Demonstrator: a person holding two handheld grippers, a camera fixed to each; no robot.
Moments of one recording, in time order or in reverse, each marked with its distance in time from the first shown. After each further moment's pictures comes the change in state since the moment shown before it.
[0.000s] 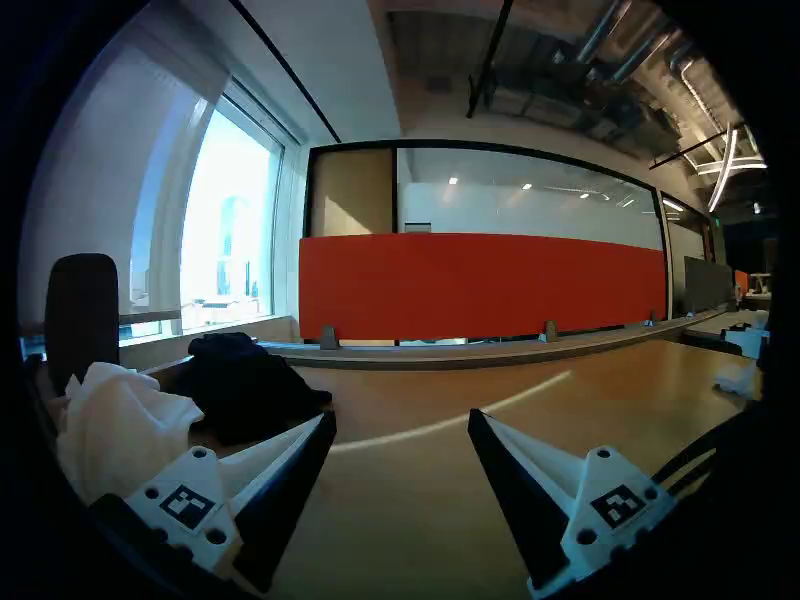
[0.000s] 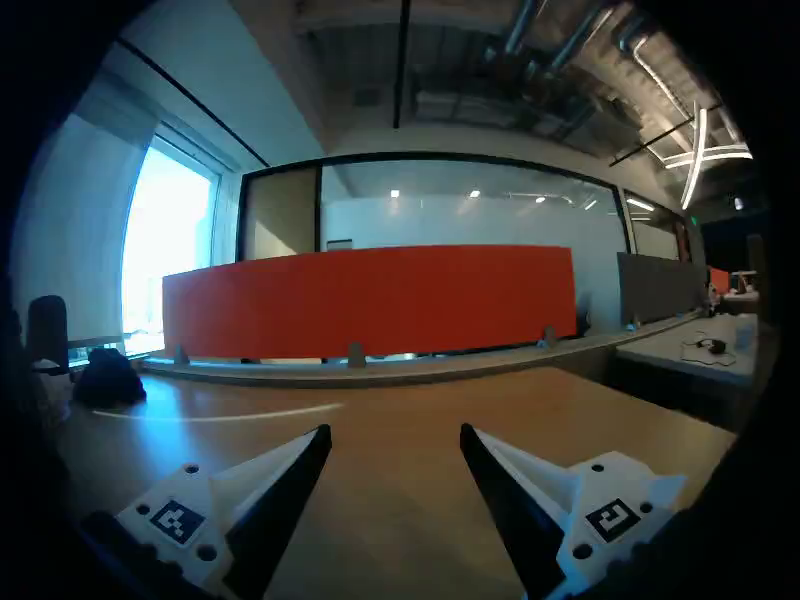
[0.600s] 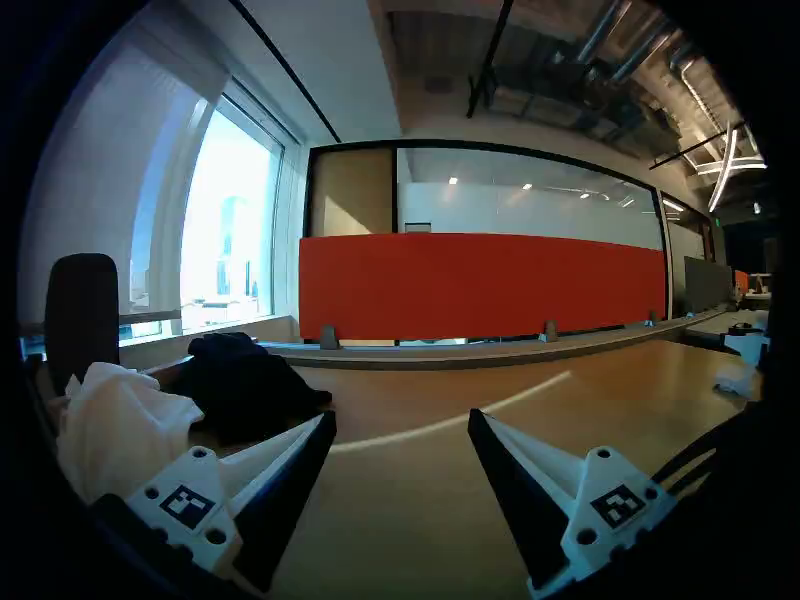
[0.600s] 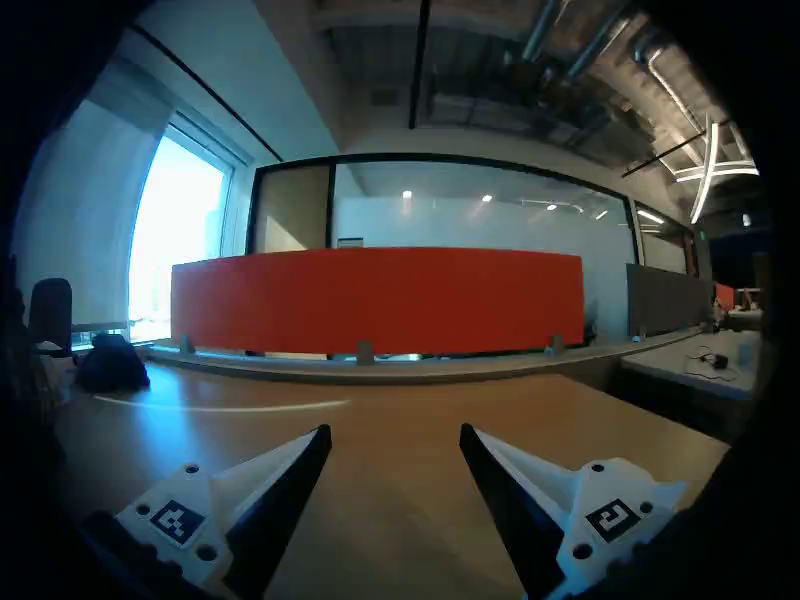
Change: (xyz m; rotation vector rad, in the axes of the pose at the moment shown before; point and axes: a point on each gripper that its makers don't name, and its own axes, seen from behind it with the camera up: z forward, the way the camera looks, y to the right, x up) left arm 0.000 0.000 0.001 0.000 0.000 0.000; right arm -0.006 -0.012 -0.001 0.024 0.001 -0.051
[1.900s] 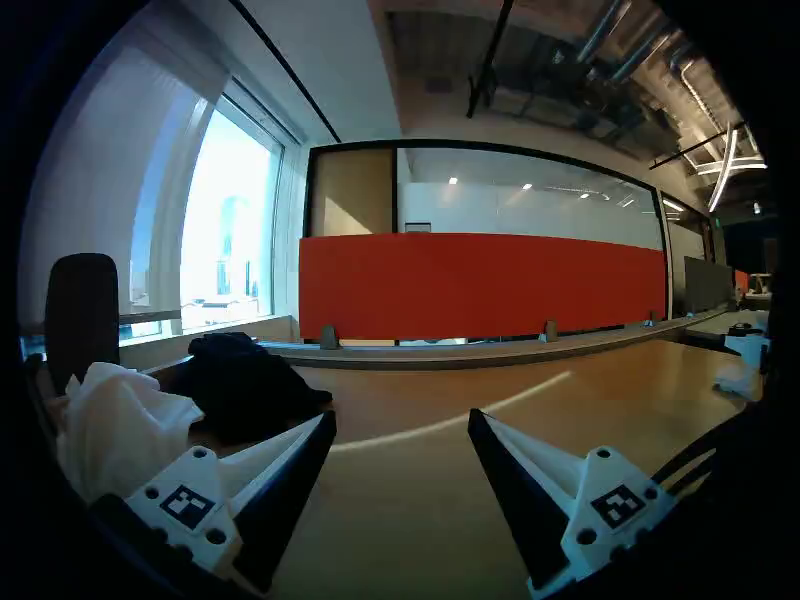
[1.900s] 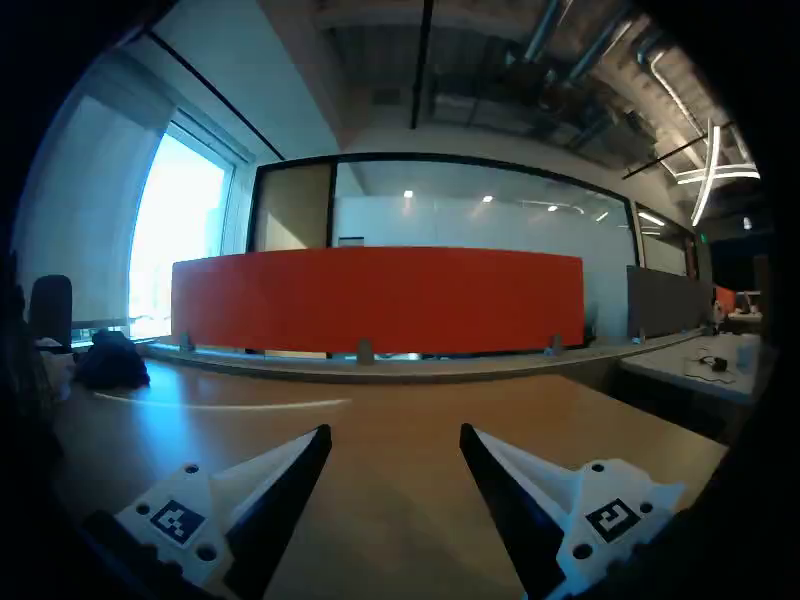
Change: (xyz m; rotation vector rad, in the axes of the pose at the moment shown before) left arm 0.000 -0.001 0.000 0.000 -0.001 0.000; right arm -0.004 0.000 -0.001 -0.002 -0.001 -0.006
